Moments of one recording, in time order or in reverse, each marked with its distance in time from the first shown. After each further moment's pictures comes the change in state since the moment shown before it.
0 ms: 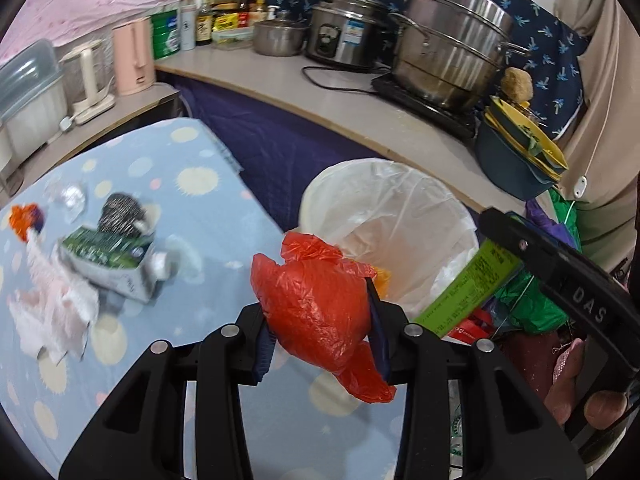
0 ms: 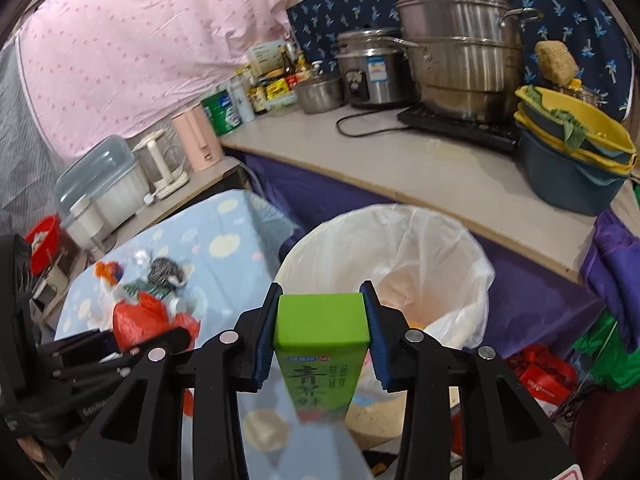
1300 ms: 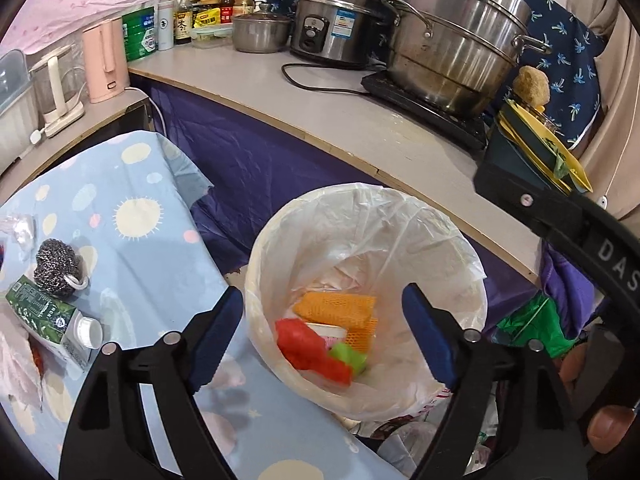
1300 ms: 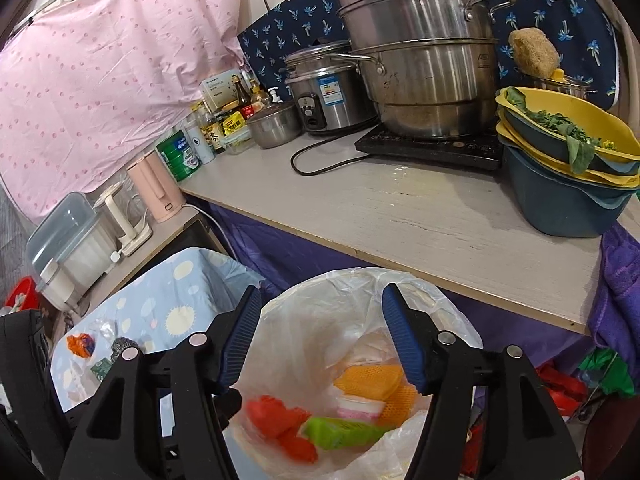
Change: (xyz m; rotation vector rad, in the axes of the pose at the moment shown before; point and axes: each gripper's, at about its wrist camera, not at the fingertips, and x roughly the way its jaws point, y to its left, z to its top) left arm 0.080 -0.029 0.049 -0.016 0.005 0.003; right arm 0.054 -0.047 0.050 0.122 -0.058 -0.054
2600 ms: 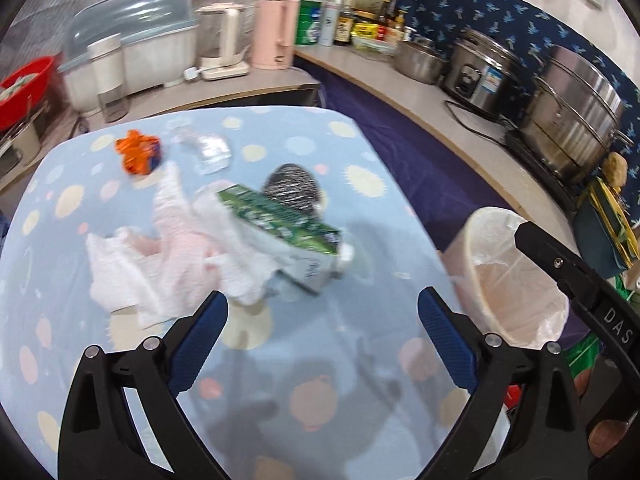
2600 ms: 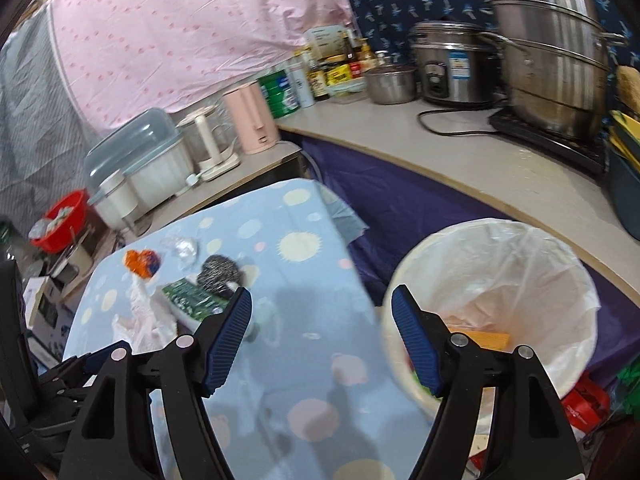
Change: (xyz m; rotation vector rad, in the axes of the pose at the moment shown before) left arm -0.110 0.171 -0.080 -0.299 -0.067 0.263; right arm 0.005 0.161 -0.082 -0.249 0.128 0.209
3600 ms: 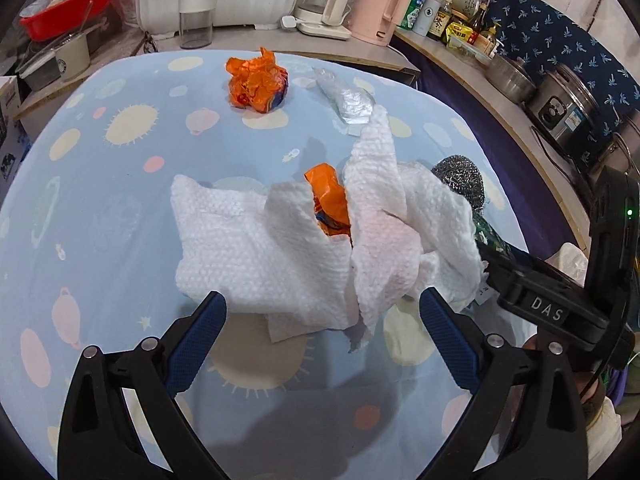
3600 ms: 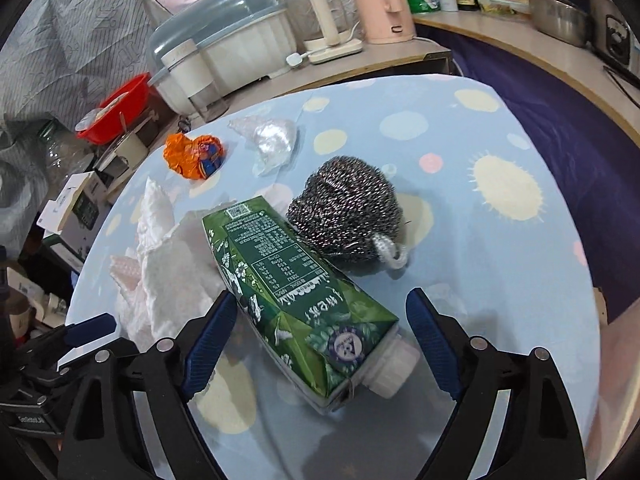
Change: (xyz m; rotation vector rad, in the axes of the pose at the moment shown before) left arm 0.042 0.127 -0.010 -0.214 0.085 0.062; right arm 0.175 0.104 -0.023 -0.223 0.336 0.308
